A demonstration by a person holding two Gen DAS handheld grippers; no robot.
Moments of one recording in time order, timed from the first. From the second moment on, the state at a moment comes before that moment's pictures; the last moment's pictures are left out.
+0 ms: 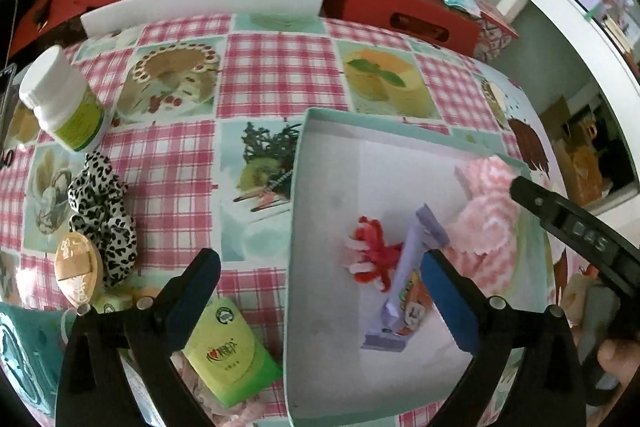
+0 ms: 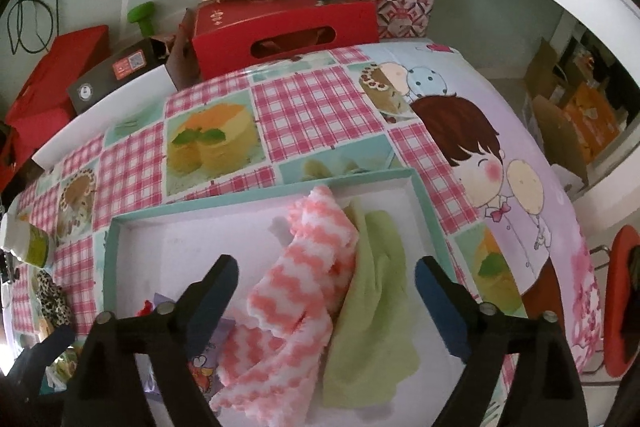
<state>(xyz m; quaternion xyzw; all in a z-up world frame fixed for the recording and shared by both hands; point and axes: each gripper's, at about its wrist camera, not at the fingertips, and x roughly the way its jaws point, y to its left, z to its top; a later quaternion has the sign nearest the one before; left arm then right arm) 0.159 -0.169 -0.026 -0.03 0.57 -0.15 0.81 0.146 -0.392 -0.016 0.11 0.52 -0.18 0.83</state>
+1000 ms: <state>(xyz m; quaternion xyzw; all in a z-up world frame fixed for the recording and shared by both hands) 0.193 -0.069 0.001 -0.12 0.51 -0.06 0.85 0.165 -0.304 0.001 0.06 0.50 -0.09 0.86</state>
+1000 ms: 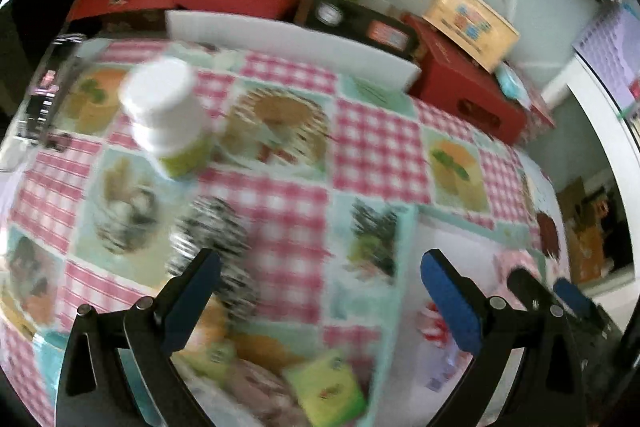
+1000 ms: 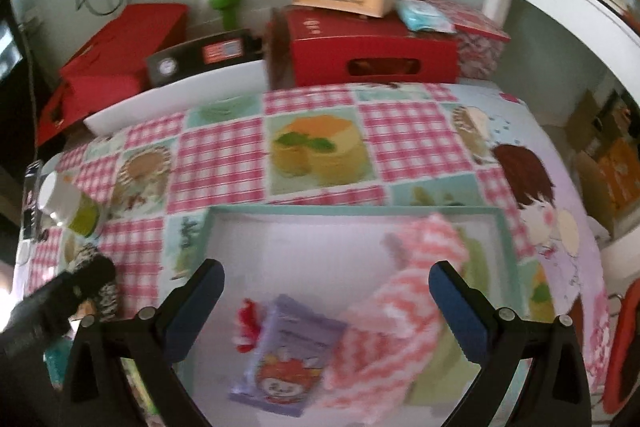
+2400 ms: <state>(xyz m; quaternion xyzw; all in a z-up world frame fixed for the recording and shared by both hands) 0.199 -0.017 -0.051 -0.06 0.61 -0.02 0.79 0.175 -0.190 -0.046 0.00 0.57 0.08 0.82</state>
